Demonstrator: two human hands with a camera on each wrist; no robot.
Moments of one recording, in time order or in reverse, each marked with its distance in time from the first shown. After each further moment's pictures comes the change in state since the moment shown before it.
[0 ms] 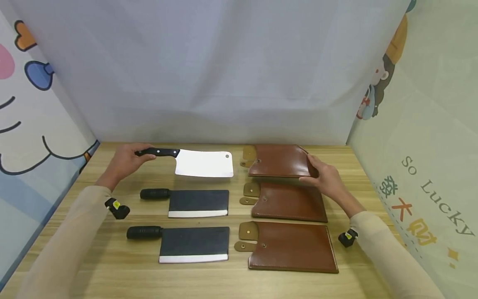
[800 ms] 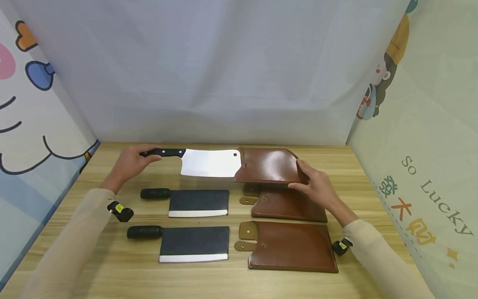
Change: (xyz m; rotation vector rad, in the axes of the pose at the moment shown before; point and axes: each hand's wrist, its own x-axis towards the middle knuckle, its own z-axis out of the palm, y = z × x) left_hand -0.001 0.017 0.006 -0.085 -0.020 -0.062; right_hand -0.011 -0.035 0.016 0.064 0.044 -0.045
